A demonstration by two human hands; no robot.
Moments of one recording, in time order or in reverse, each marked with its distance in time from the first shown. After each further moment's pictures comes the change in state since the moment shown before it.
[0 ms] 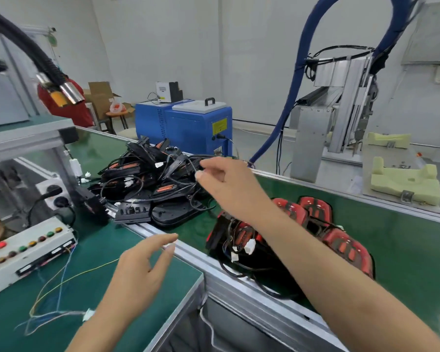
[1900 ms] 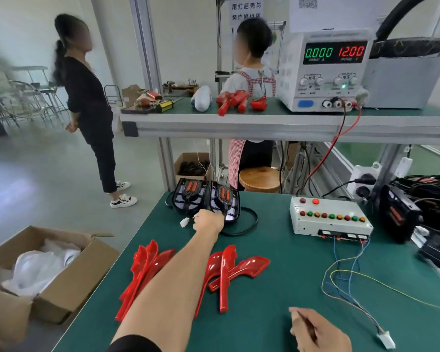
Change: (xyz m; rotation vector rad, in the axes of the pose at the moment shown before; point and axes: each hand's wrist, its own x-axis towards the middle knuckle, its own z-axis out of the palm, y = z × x) left_hand -0.134 -0.330 -0.322 0.000 0.873 -1.357; right_hand -0.175 -0.058 0.385 0.254 -0.438 -0.001
